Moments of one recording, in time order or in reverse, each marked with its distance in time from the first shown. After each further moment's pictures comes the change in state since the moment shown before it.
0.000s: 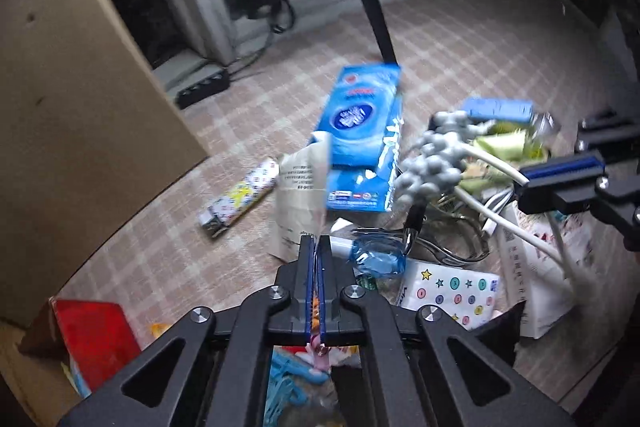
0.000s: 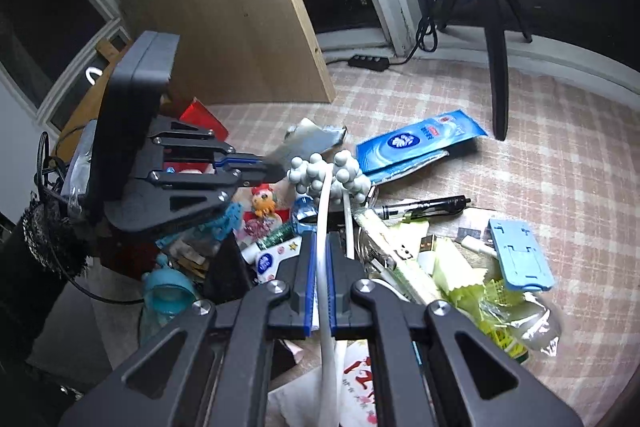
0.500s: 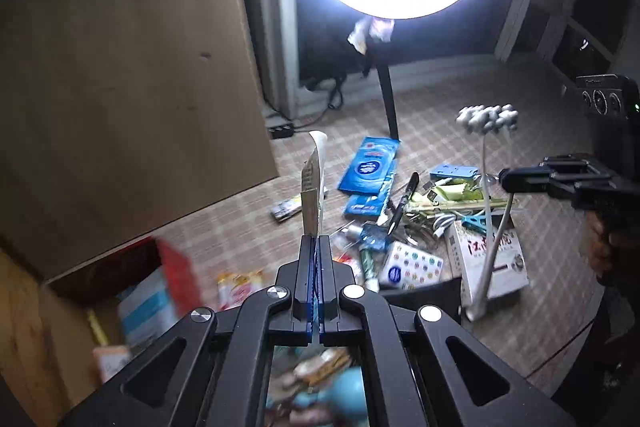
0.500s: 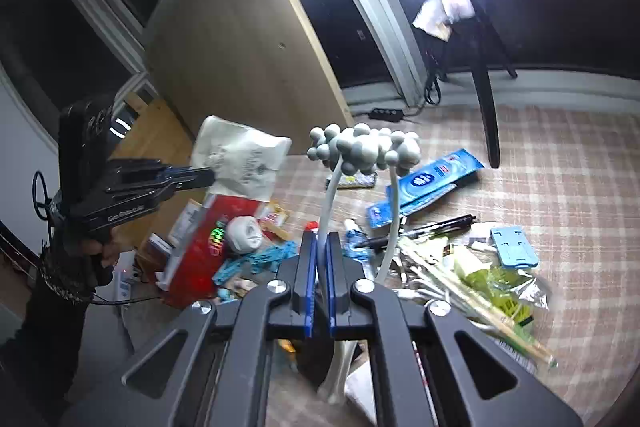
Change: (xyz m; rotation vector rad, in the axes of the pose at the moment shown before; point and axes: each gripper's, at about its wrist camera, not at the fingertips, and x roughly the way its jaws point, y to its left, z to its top) left arm -0.155 0.047 -0.064 -0.151 -0.220 -0.009; right arm -0.078 0.045 -0.004 0.060 -0.165 0.049
